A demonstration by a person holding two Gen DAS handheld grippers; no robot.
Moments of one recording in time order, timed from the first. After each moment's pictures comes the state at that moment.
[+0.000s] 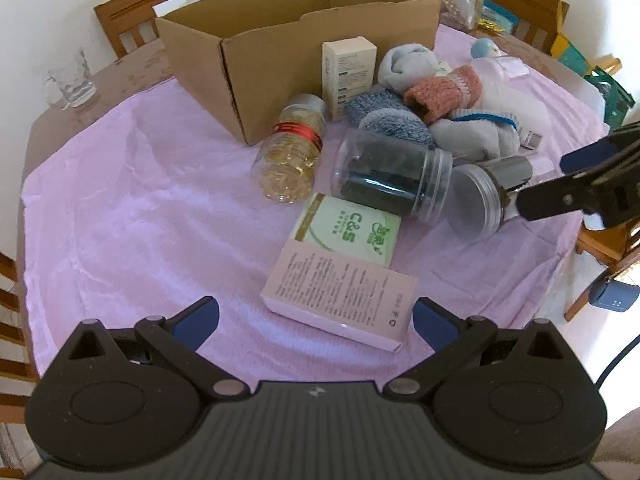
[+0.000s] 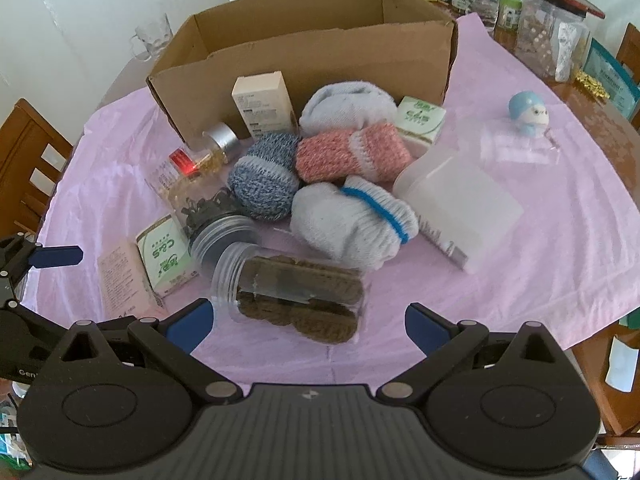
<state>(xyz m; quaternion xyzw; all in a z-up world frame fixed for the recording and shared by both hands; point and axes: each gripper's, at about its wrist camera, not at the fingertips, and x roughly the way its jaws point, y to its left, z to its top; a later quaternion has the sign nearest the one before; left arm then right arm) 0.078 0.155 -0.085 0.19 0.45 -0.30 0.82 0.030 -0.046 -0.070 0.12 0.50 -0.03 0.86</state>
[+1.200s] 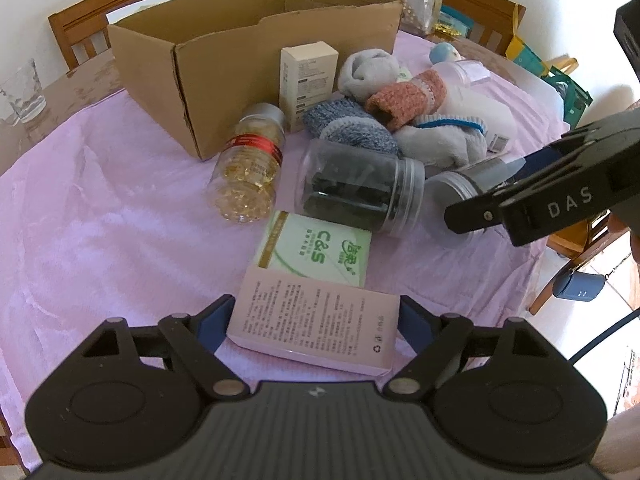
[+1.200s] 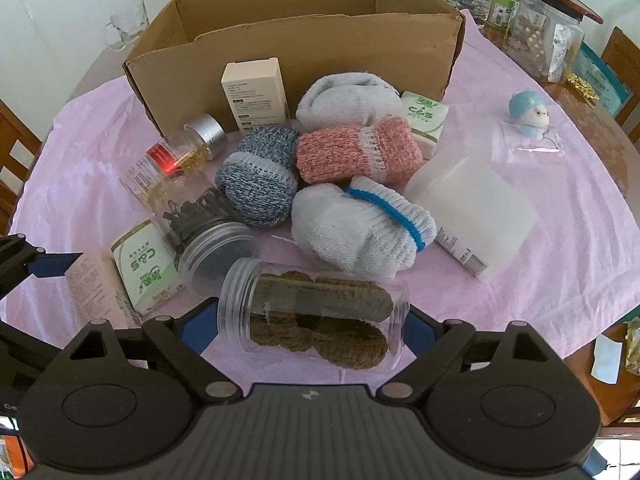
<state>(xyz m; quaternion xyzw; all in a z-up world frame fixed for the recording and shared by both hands) 0.095 0.153 -0.094 0.17 0.45 -0.37 0.80 0.052 -0.027 -0.082 0.10 0.51 -0.08 0.85</state>
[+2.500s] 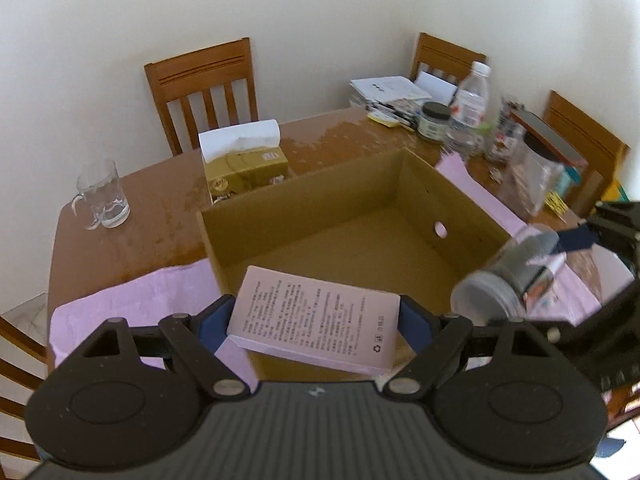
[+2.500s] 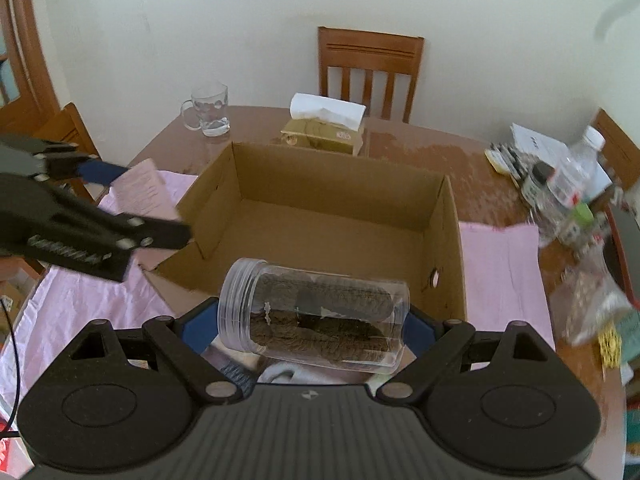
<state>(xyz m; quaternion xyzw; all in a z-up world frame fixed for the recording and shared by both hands) 0.242 0.071 0.042 0.10 0.39 -0.23 0.88 0.189 -0.106 0.041 -0.04 0.42 0.09 0.90</state>
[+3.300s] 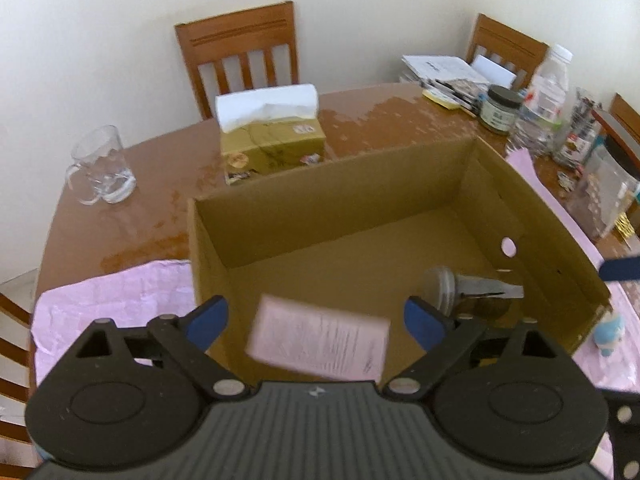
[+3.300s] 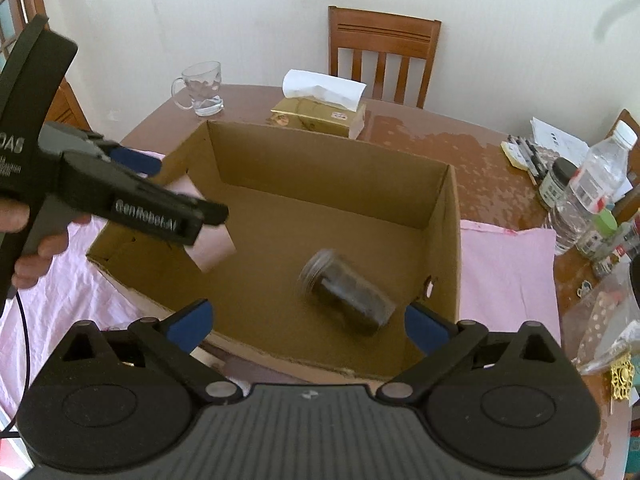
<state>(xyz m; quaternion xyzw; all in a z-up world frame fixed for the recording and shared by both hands) 0.302 0.037 -0.007 0.09 0.43 -0.15 0.89 0.225 -0.137 0.006 -0.05 0.44 0.11 0.89</state>
